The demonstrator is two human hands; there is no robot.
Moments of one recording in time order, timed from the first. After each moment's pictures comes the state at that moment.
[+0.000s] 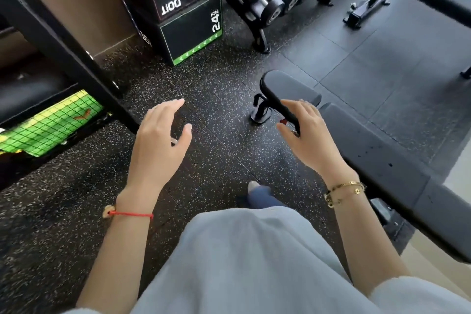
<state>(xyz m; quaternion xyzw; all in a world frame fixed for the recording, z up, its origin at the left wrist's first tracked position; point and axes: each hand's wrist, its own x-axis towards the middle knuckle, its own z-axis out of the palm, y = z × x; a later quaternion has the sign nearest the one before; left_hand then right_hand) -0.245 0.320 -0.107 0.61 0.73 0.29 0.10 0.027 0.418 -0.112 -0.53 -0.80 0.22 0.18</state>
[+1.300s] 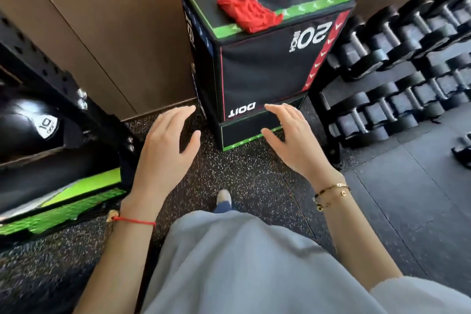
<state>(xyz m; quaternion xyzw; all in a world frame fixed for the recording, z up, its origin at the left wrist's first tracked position) -0.668 0.949 -0.118 0.49 0.82 0.30 0.02 -0.473 1.123 -0.122 -0.34 -0.90 0.23 0.15</state>
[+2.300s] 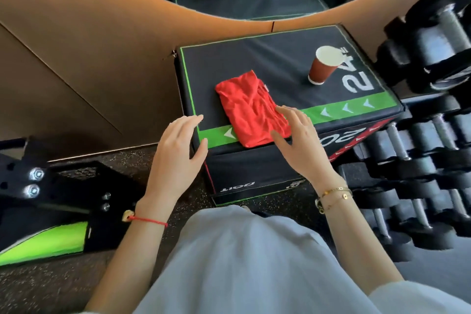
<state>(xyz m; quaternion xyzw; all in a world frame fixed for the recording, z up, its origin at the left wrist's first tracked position) -0.828 1.304 -0.124 0.41 0.86 0.31 0.02 -0.673 1.511 -0.121 -0.28 -0.91 0.26 0.17</state>
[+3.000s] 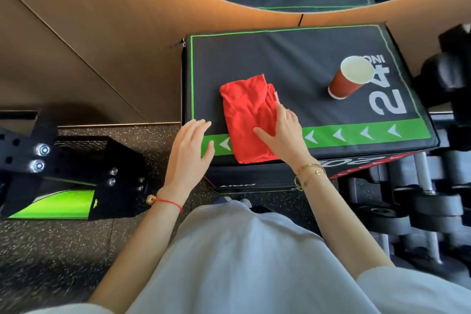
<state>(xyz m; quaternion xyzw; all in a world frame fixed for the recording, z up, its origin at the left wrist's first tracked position) -0.841 1.370 -0.189 0.35 0.90 0.25 0.04 -0.752 1.589 -0.183 -0.30 -0.92 0.27 0.03</state>
